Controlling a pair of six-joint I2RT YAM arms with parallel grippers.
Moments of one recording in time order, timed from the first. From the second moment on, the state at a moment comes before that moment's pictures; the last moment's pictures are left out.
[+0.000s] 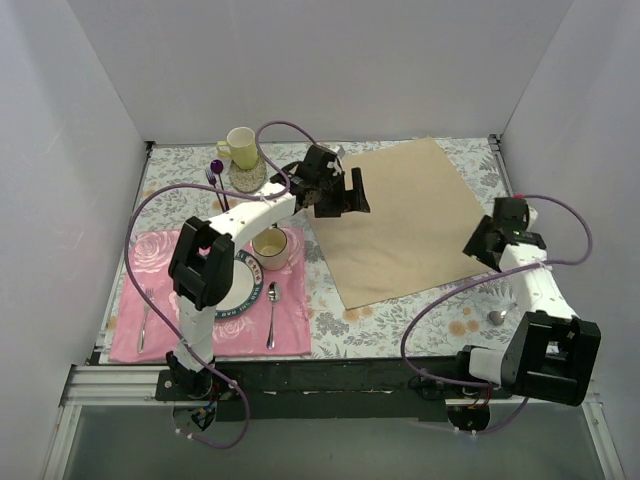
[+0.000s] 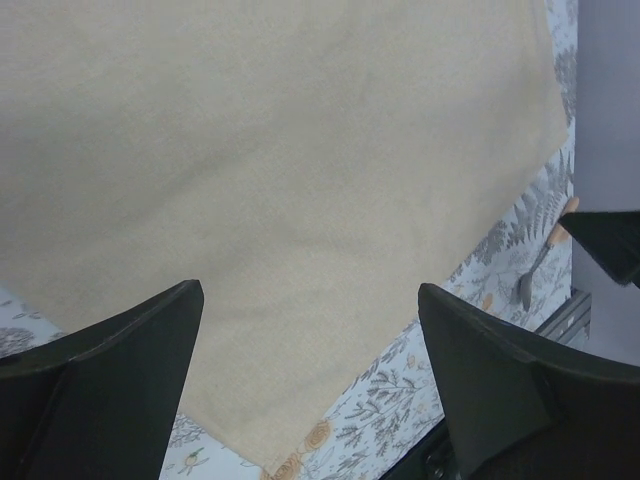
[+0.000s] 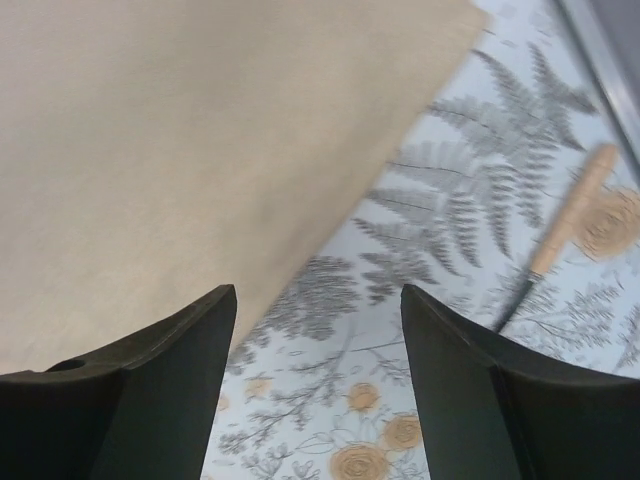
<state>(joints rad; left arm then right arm) -0.65 2.01 1.70 -0.42 0.24 -0.63 -0.23 1.24 0.81 -0.58 0.19 0.38</state>
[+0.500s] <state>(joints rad) -0.39 1.91 1.67 -0.44 0.20 -0.70 0.77 1.54 1.07 -0.59 0.15 0.06</state>
